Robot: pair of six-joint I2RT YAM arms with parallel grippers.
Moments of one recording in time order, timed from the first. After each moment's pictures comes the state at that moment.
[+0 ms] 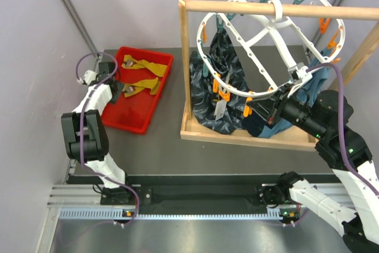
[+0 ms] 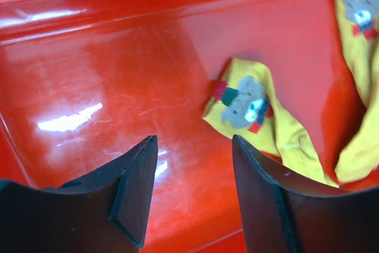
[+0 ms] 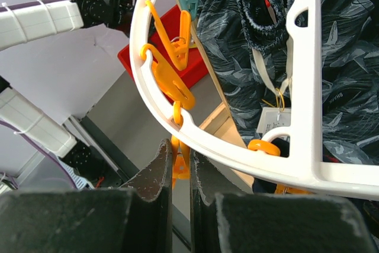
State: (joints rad) left arm 0.11 1.71 1.24 -0.43 -0.36 -0.98; right arm 0.52 0.73 1.22 -0.62 -0.27 0.36
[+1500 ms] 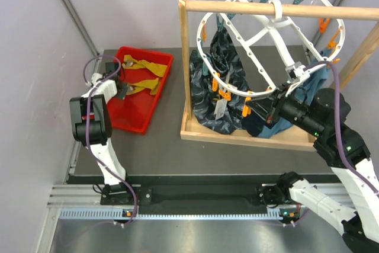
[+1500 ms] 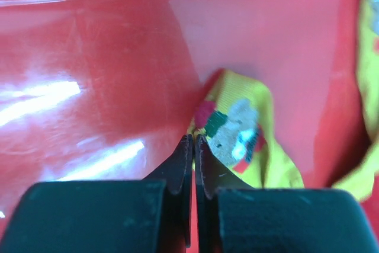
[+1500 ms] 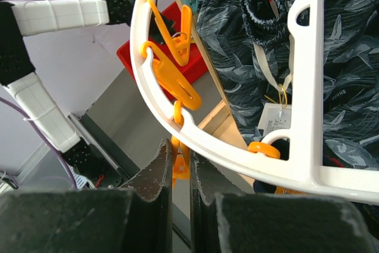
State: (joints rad) left arm 0.12 1.95 1.34 -0.36 -0.28 -1.16; right arm 0.52 0.74 1.22 -0.62 -0.28 0.36
